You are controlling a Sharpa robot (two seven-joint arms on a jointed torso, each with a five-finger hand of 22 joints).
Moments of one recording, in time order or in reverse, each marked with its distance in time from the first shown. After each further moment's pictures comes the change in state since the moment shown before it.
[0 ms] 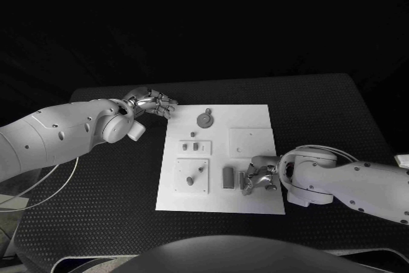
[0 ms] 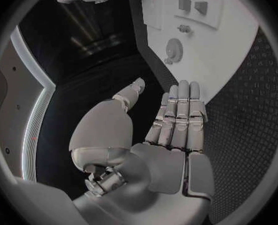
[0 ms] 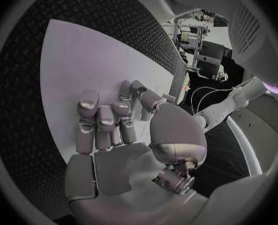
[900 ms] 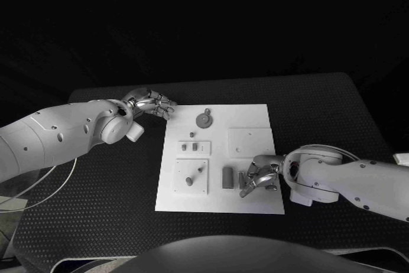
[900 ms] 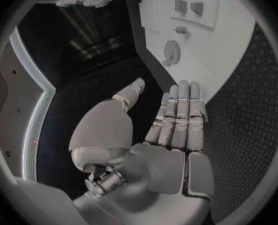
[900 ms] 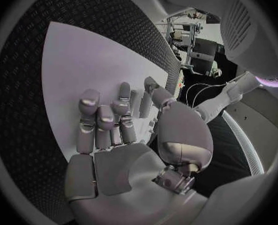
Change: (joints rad) left arm 0.000 0.001 -0.001 -0.001 -0.028 0.007 0.000; left_hand 0.000 0.000 -0.002 0.002 0.000 0.000 0.000 0.000 0.000 0.000 0.000 0.000 0.000 0.000 0.000 -0.004 0.002 0.000 -0.004 0.004 0.000 -0.001; right arm 0.004 -0.034 -0.002 -0.008 0.053 0.012 0.085; right_hand -0.078 -0.227 -0.063 0.048 0.000 -0.016 0.011 -0.030 -0.012 -0.024 0.017 -0.016 0.012 -0.027 0.003 -0.013 0.002 0.006 -0.020 0.006 -0.021 0.000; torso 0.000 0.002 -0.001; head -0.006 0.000
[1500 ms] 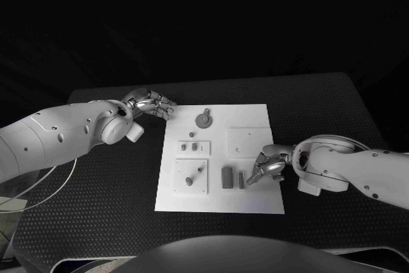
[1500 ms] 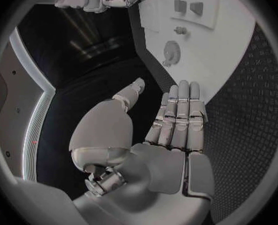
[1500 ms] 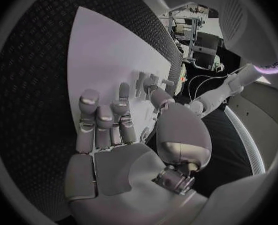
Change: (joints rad) left arm -0.002 0.004 -0.001 -0.004 0.000 0.000 0.001; left_hand 0.000 0.000 0.000 0.000 0.000 0.000 0.000 0.000 0.000 0.000 0.000 0.000 0.000 0.000 0.000 0.000 0.001 0.000 0.000 0.000 0.000 0.000; right arm 0.042 -0.024 0.007 -0.035 0.027 0.010 0.018; right_hand -0.011 0.068 -0.045 -0.017 0.000 -0.013 0.006 0.011 0.007 -0.010 0.003 0.000 0.007 -0.010 0.000 -0.002 0.005 0.002 -0.010 -0.011 -0.001 0.000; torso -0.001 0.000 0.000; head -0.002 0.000
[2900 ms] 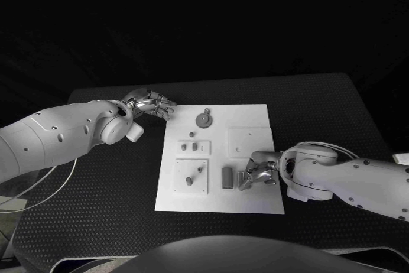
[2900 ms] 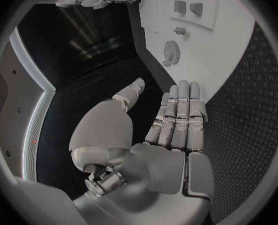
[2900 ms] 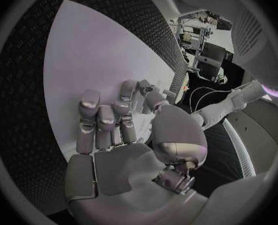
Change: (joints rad) left arm 0.000 -0.002 0.000 0.001 0.000 0.000 0.000; left_hand 0.000 0.000 0.000 0.000 0.000 0.000 0.000 0.000 0.000 0.000 0.000 0.000 0.000 0.000 0.000 0.000 0.002 0.000 0.000 0.000 0.000 -0.001; right arm -0.042 0.055 0.000 0.019 -0.125 -0.042 -0.050; right_hand 0.035 0.161 -0.056 -0.033 -0.001 0.039 -0.024 0.021 0.006 0.048 -0.033 0.000 -0.004 0.043 -0.020 0.001 -0.004 0.001 0.038 -0.001 0.010 0.000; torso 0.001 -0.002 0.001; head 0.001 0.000
